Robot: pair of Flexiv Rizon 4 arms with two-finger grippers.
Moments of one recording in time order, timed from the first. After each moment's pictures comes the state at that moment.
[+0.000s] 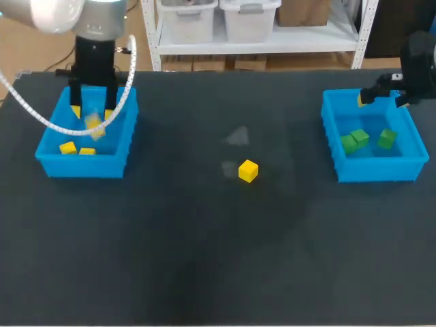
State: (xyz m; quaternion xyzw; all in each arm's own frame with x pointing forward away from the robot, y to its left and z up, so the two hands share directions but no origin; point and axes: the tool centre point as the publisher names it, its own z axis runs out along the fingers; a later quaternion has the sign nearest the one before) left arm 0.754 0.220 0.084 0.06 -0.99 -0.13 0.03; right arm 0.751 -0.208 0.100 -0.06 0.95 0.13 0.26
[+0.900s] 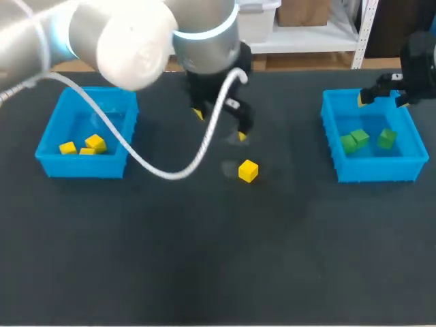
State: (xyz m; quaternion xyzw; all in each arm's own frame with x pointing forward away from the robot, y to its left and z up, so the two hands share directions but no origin) left arm 0.682 -0.052 0.110 -0.32 -0.94 0.02 -0.11; right arm 0.751 -0.208 0.100 -0.06 0.95 0.13 0.26
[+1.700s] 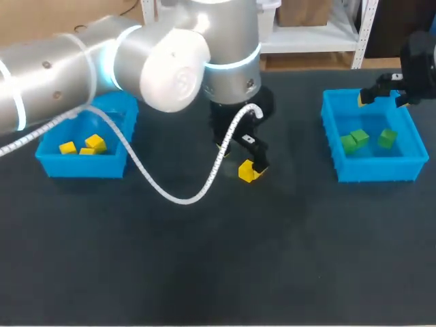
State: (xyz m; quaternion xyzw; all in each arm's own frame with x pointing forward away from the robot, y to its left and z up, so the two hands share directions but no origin) left arm 0.659 -0.084 0.032 -0.41 -0.91 0.05 -0.02; right arm 0.751 -0.208 0.100 -0.06 0.95 0.13 0.26
